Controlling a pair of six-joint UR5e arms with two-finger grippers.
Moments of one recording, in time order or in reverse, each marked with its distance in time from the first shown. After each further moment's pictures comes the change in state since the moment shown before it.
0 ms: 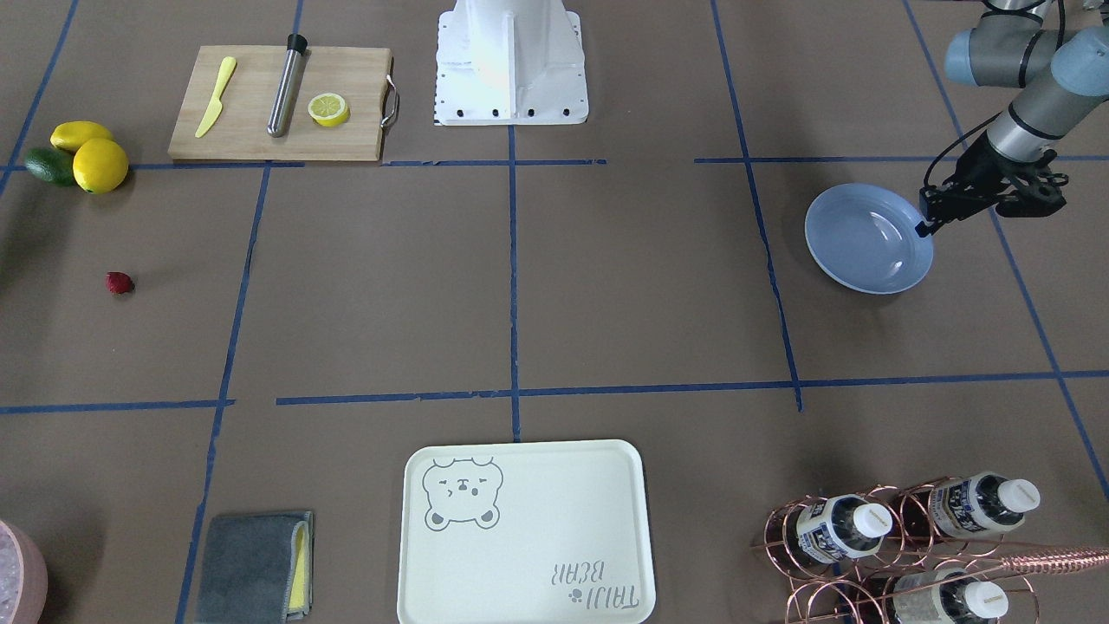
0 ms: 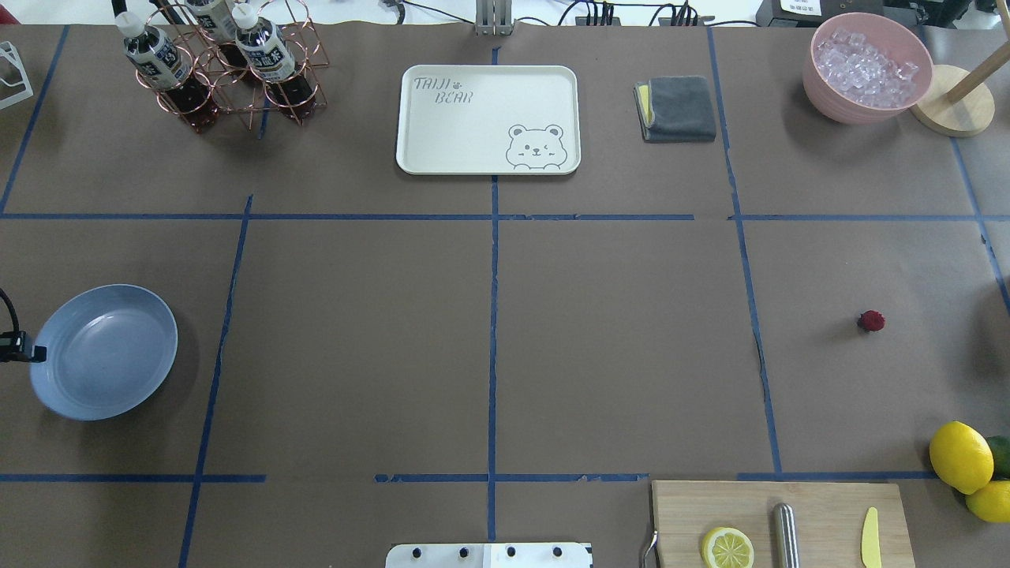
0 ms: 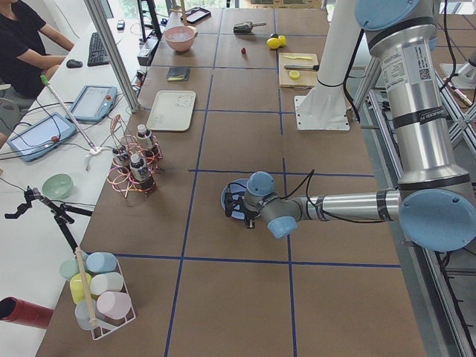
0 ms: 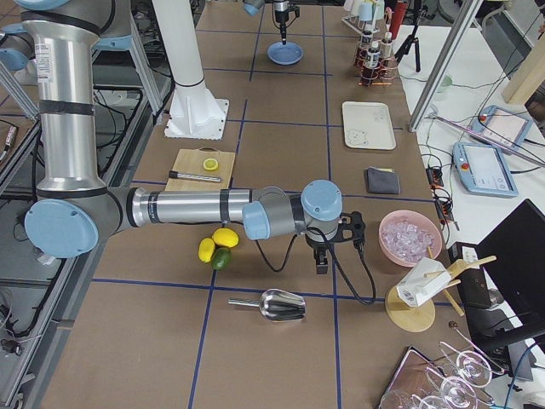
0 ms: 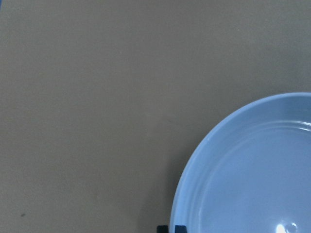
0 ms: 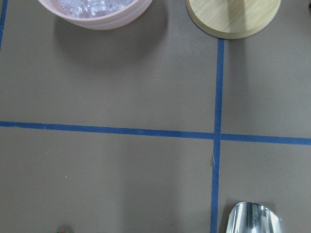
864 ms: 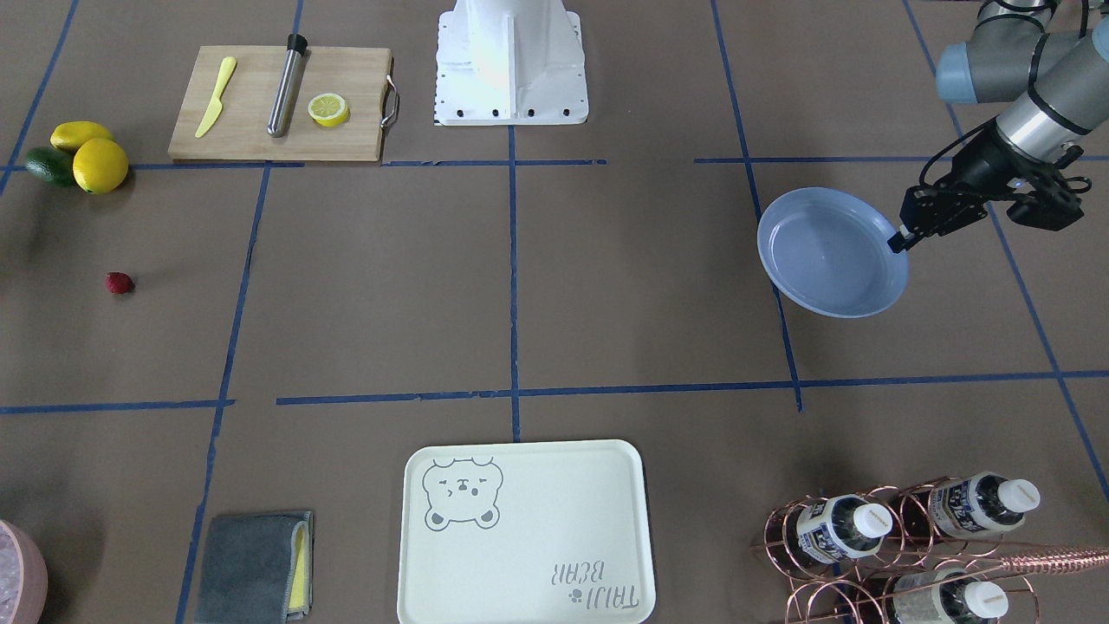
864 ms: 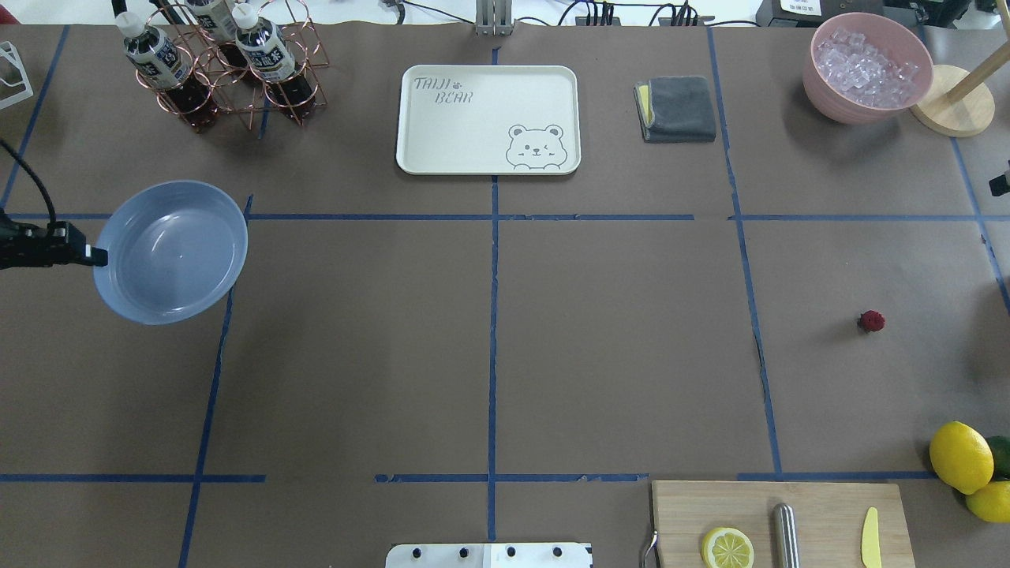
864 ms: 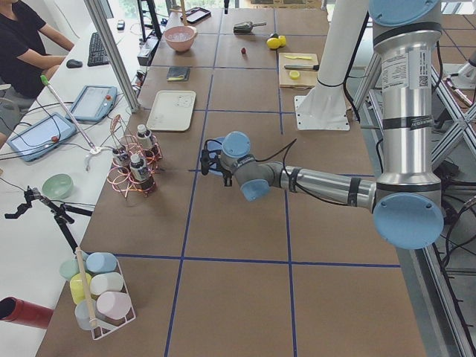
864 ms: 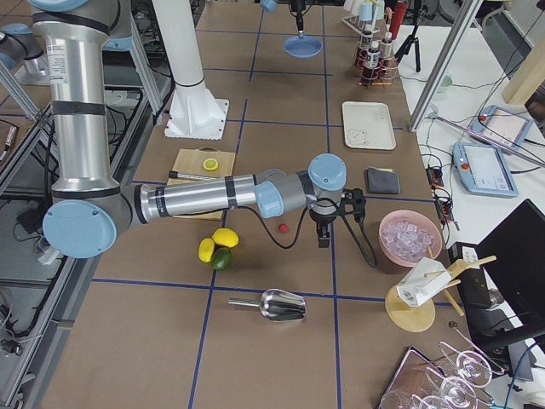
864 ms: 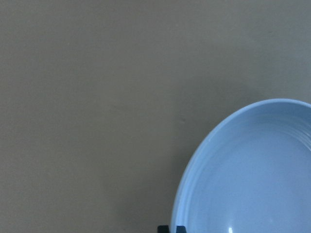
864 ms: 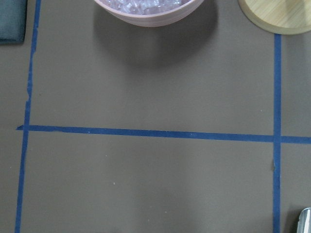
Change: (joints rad) left arm -0.145 -0.253 -0.134 0.180 -0.105 -0.095; right arm -0.169 0.029 0.106 0.002 -0.049 0.244
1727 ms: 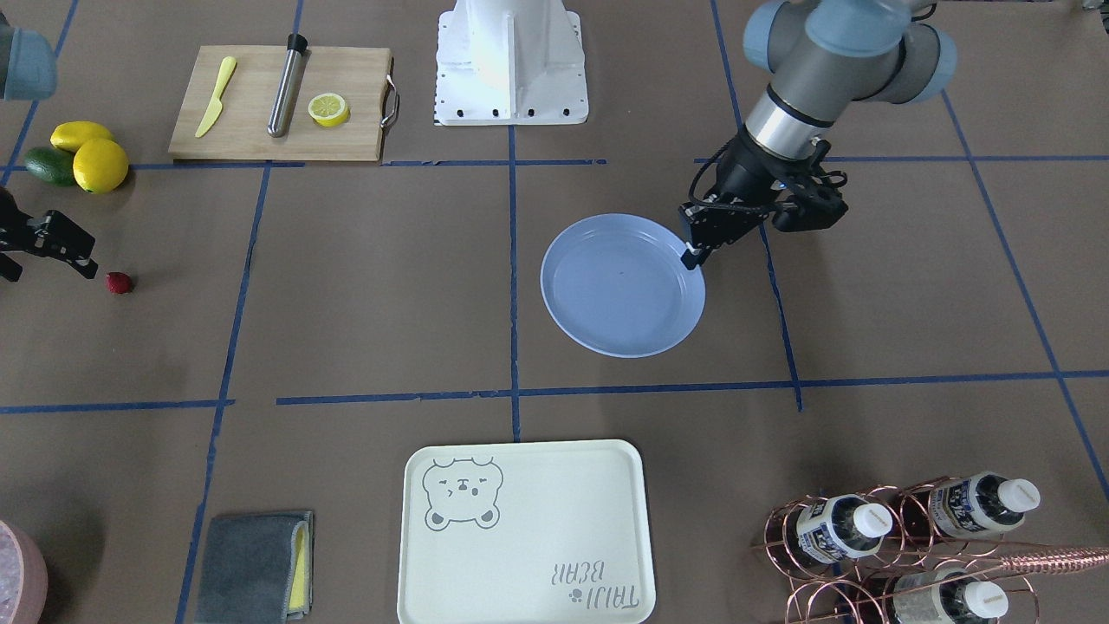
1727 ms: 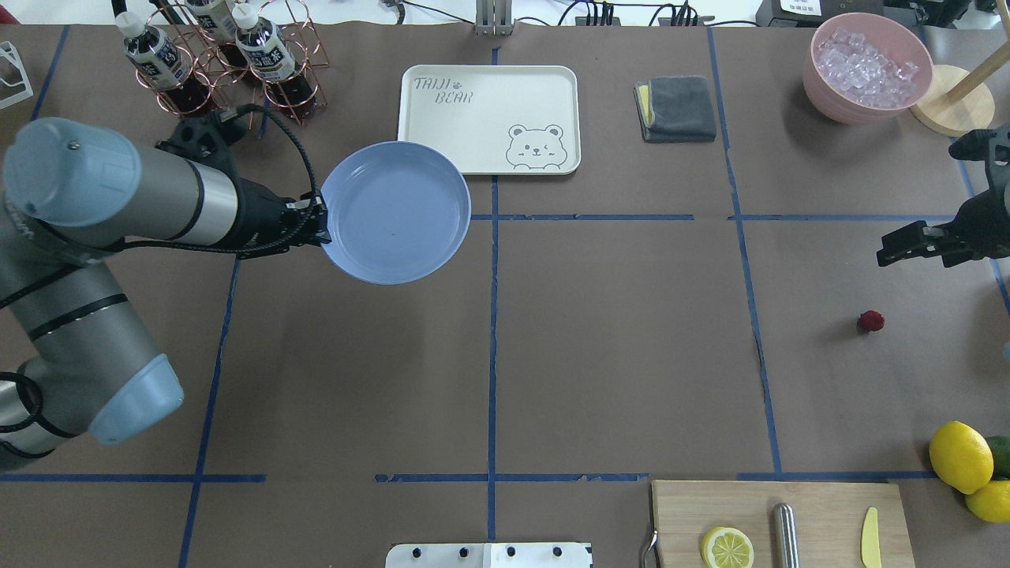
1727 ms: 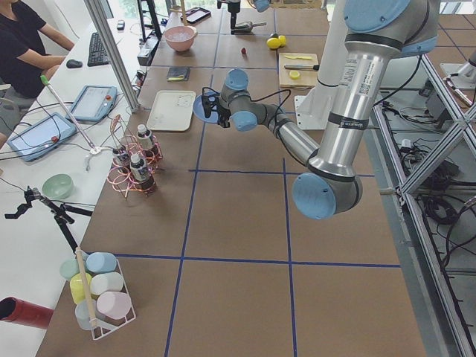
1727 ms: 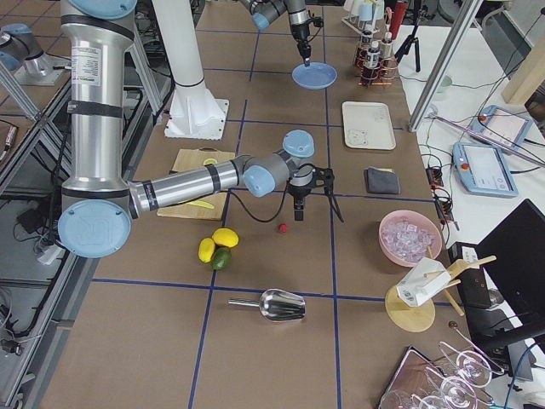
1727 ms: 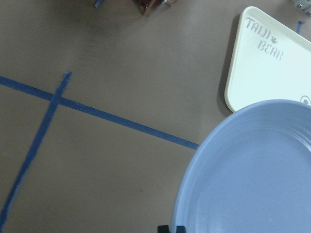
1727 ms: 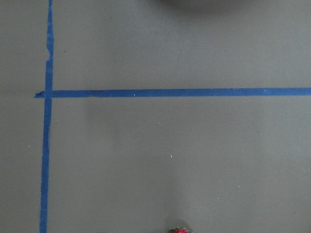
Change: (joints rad) left arm 0.352 -0.409 -0.111 0.437 0.371 -0.420; right arm -0.322 -0.119 0.118 0.190 -0.222 0.348
